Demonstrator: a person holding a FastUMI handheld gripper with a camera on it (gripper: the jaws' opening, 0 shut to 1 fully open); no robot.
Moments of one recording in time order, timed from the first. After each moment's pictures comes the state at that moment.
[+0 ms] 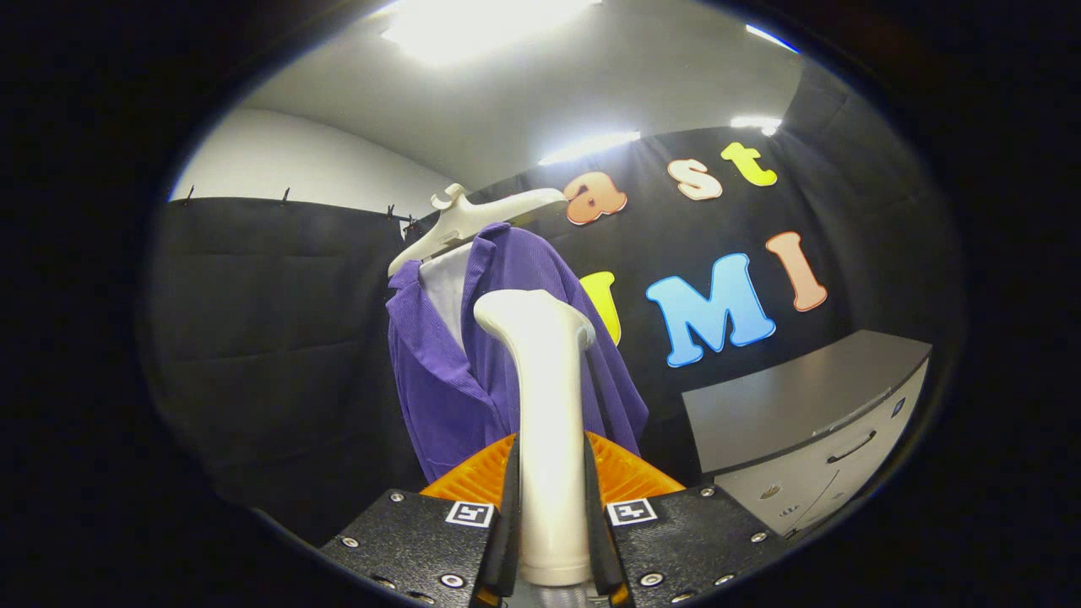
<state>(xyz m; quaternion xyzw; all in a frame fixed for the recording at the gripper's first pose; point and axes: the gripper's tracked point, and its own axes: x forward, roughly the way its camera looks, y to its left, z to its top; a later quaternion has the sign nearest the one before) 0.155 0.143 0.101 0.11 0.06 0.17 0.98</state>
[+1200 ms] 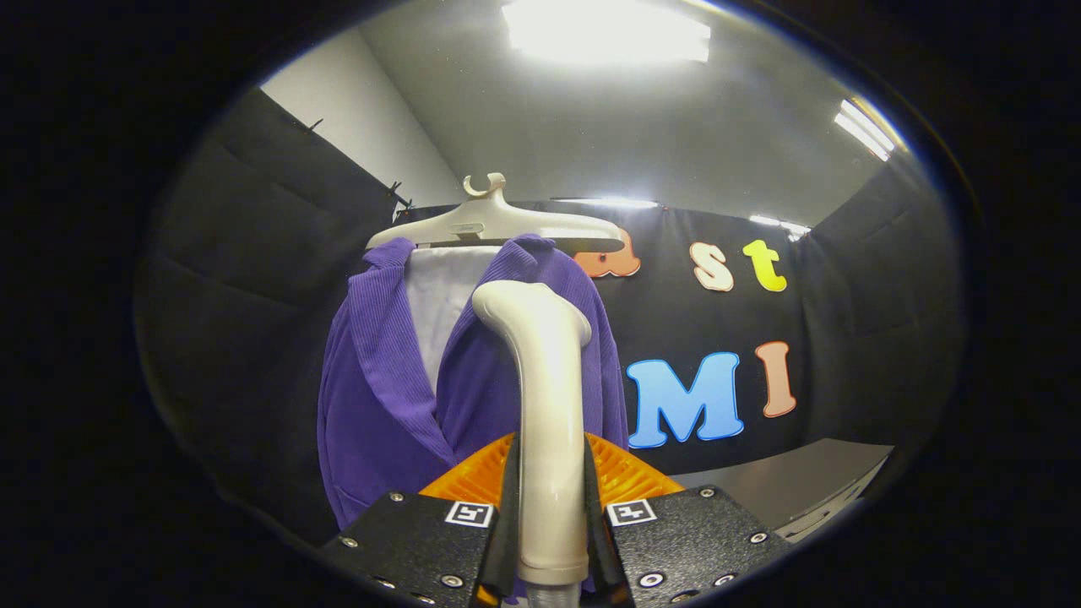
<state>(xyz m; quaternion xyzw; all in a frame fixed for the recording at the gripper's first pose) 0.248 0.201 0.109 -0.04 -0.04 0.09 0.99</state>
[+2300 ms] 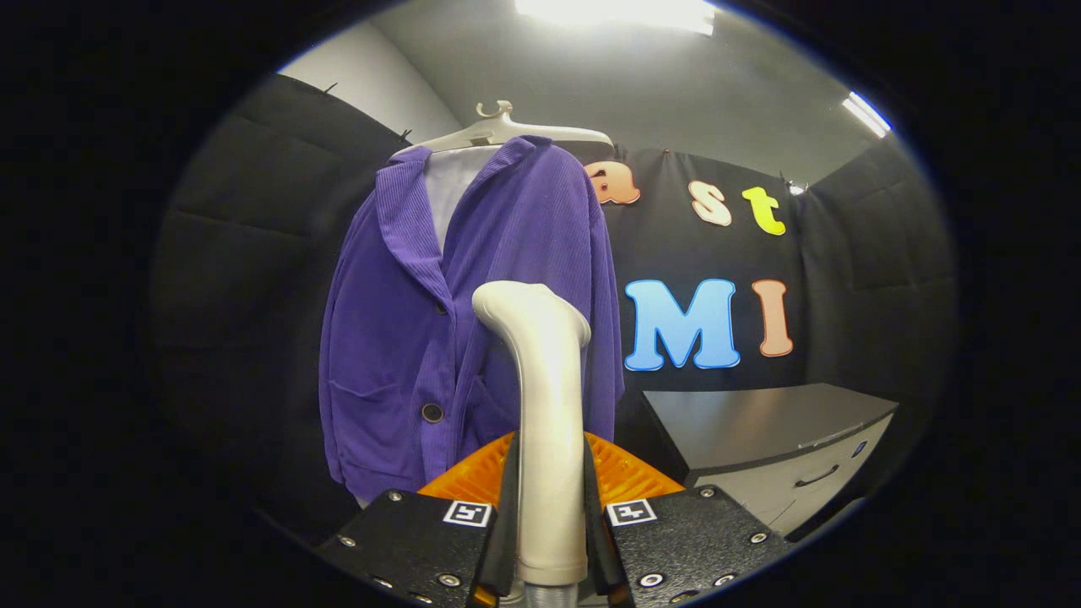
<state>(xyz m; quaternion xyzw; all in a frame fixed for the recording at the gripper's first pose) 0.195 0.168 -0.020 -0.05 0.07 0.10 0.99</state>
